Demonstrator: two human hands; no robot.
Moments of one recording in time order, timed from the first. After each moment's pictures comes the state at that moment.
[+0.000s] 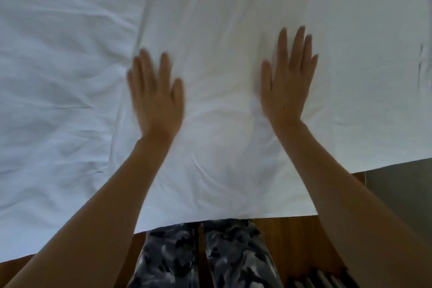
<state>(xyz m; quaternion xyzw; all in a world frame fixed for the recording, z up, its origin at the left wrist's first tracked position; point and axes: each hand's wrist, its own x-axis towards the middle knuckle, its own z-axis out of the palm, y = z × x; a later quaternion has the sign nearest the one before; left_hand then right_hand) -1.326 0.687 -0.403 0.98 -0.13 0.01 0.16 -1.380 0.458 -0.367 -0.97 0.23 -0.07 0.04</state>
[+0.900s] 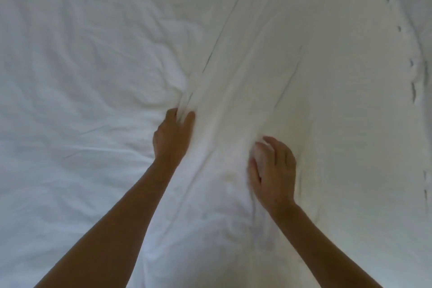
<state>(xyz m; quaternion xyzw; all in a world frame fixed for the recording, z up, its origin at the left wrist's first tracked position) -1.125 0.600 -0.350 0.92 0.12 -0.21 0.32 -1.266 0.427 -0.349 -0.97 0.09 -0.15 0.15</state>
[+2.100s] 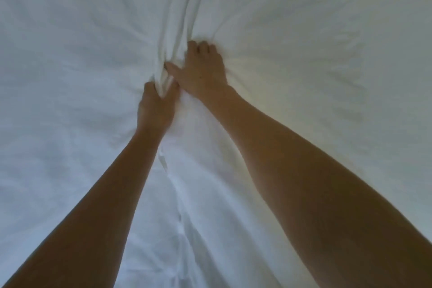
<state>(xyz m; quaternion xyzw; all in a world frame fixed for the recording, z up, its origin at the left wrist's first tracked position) -0.994 0.726 -0.394 0.87 0.18 -0.19 0.43 -0.949 0.604 -0.392 -0.98 0.07 0.12 0.12</state>
